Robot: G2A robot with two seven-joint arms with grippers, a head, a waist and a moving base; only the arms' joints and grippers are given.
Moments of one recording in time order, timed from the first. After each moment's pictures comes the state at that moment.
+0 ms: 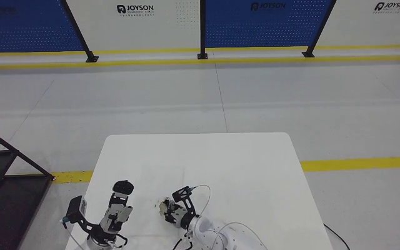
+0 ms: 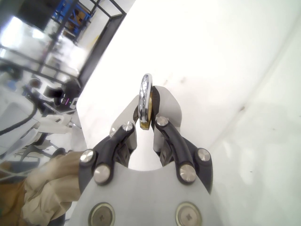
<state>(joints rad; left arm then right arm) 2.05 -1.04 -1.48 -1.67 0.88 -1.01 0.81 -1.36 -1.49 0.55 -1.17 -0.69 -0.15 0.01</state>
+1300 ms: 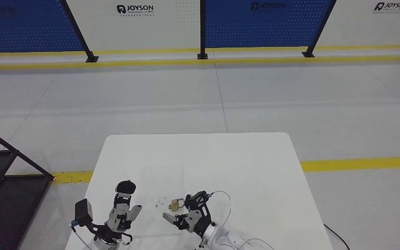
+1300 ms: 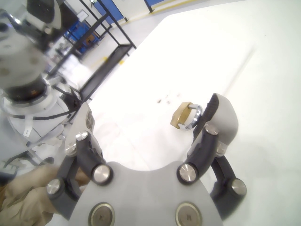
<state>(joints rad) 2.02 -1.10 -1.46 -1.62 1.08 -0.89 0.93 -1.54 -1.34 0.67 -1.44 -0.86 -0.19 -0.13</state>
